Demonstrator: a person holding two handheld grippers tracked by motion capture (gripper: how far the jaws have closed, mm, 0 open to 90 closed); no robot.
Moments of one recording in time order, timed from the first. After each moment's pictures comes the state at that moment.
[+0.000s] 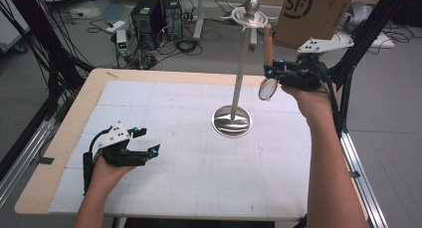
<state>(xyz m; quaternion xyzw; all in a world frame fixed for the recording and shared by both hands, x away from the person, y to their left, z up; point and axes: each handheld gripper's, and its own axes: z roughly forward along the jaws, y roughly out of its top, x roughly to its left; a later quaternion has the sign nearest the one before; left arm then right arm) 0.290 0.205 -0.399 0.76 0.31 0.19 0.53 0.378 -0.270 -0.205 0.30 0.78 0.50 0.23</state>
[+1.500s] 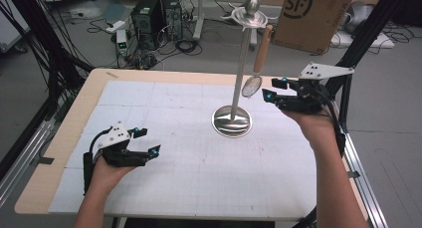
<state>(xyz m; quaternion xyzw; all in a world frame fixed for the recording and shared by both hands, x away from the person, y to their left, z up) 0.289 0.204 -0.398 0.76 0.30 0.19 0.54 0.343 -0.276 -0.239 0.28 0.78 0.51 0.22</state>
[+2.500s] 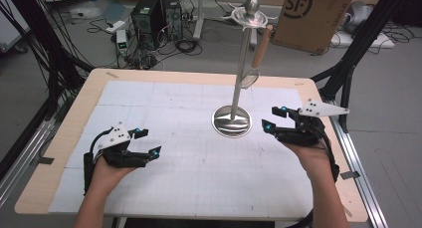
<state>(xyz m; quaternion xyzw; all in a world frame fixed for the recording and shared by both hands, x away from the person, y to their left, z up) 0.287 0.202 -0.399 0.77 0.30 0.19 0.54 0.308 -0.290 -0.312 0.29 0.76 0.54 0.20</state>
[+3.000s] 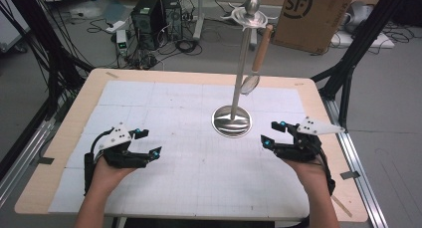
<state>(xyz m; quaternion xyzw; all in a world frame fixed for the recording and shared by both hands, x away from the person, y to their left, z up) 0.287 0.202 -0.400 0.77 0.30 0.19 0.54 0.290 -0.296 -0.352 0.30 0.76 0.54 0.18</state>
